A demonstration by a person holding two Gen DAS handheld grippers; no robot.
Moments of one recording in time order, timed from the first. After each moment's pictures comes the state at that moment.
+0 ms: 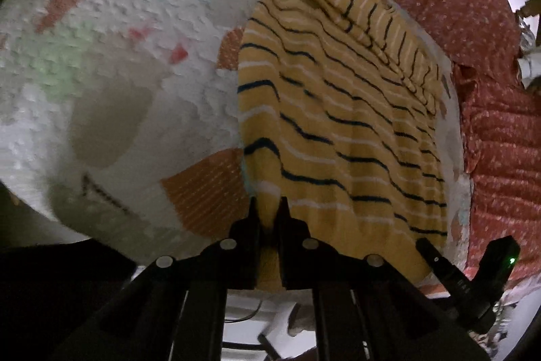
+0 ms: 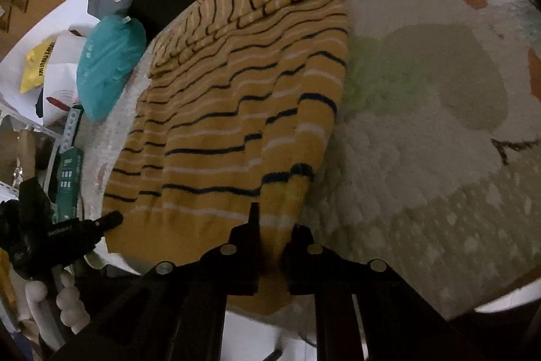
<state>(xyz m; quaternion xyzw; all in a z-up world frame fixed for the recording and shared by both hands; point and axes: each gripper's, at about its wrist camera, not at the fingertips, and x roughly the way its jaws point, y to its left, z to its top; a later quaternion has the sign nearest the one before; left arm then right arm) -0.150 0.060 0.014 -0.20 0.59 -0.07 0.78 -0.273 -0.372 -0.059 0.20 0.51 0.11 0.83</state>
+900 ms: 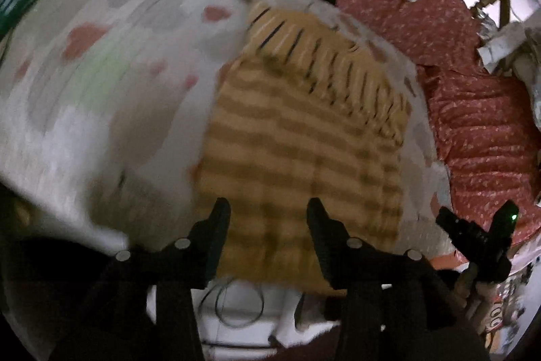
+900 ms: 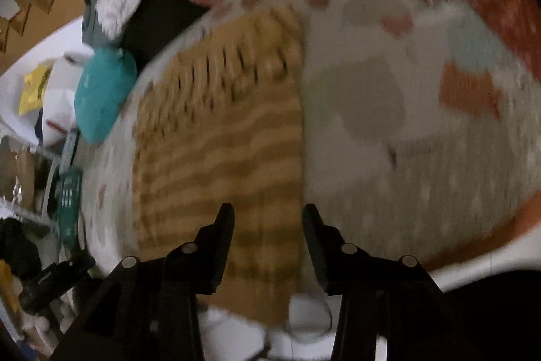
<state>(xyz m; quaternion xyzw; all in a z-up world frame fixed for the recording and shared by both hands) -0.170 0.063 0.081 -0.18 0.53 -0.12 0.82 -0.284 -0.438 0.005 0.21 0.45 0.07 0.86</state>
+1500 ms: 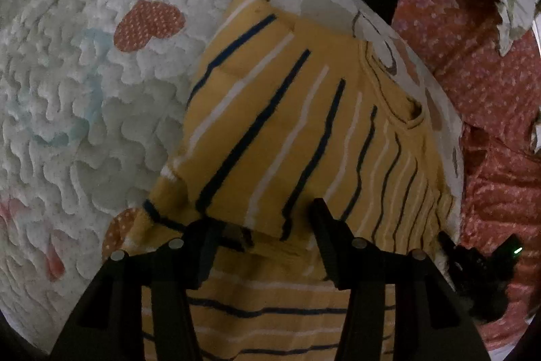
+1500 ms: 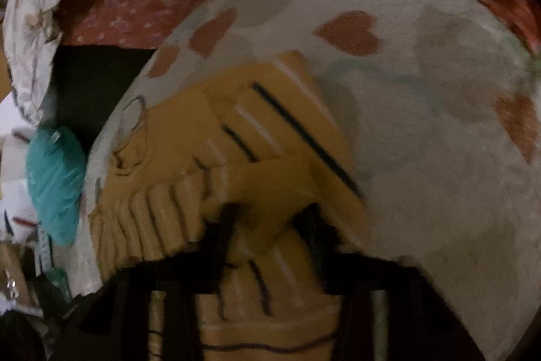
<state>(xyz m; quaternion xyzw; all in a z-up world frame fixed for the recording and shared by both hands) 0.052 0.013 -0.020 -0.24 0.57 -0.07 0.78 -0.038 -0.430 -0.040 0.26 0.46 0.02 0.85</state>
